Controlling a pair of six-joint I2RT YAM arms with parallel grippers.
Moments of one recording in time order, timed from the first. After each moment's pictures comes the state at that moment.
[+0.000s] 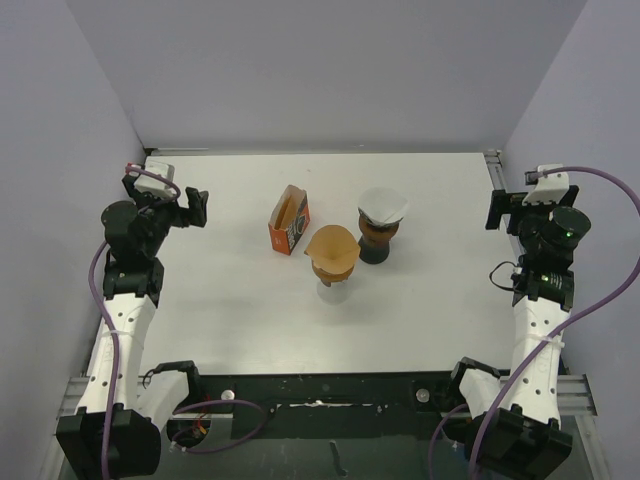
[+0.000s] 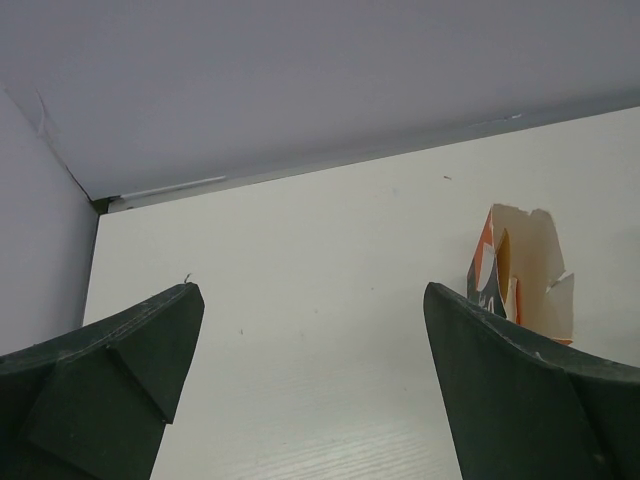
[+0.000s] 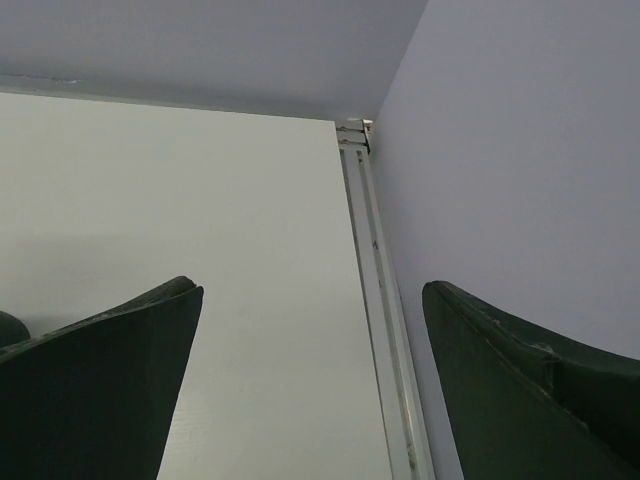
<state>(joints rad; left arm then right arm) 0.08 0.94 0.84 0.07 0.29 0.04 -0.39 0.89 0.91 -0.16 -0.29 -0.25</state>
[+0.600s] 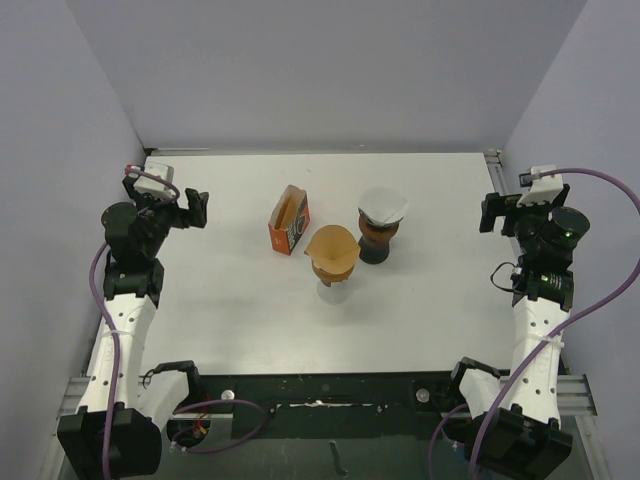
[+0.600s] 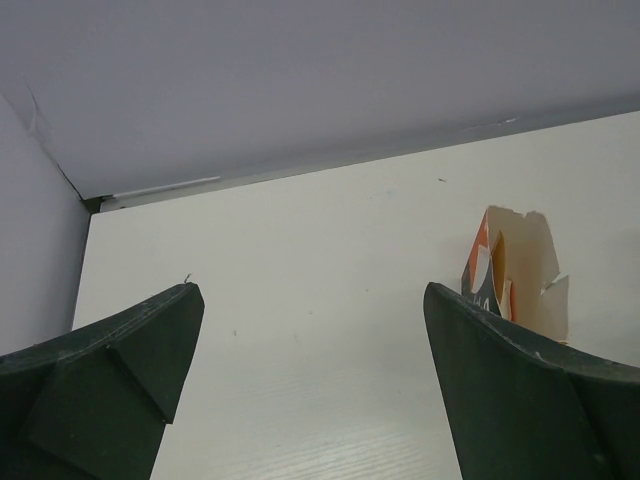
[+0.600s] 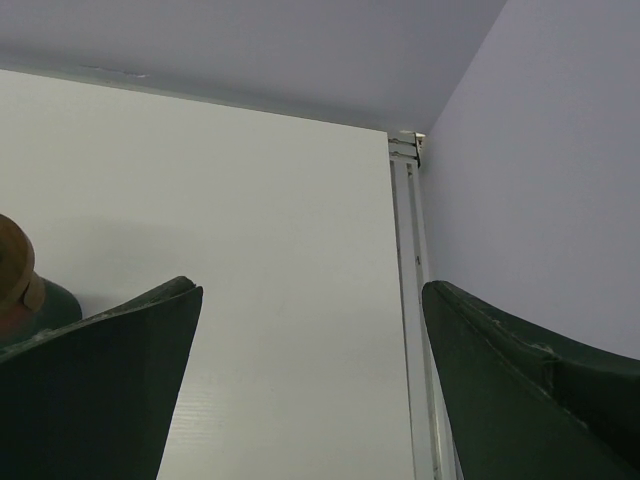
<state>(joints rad) 0.09 0.94 0.82 0.09 0.30 0.03 -0.39 0.89 0.90 -0.17 -0.38 -0.25</state>
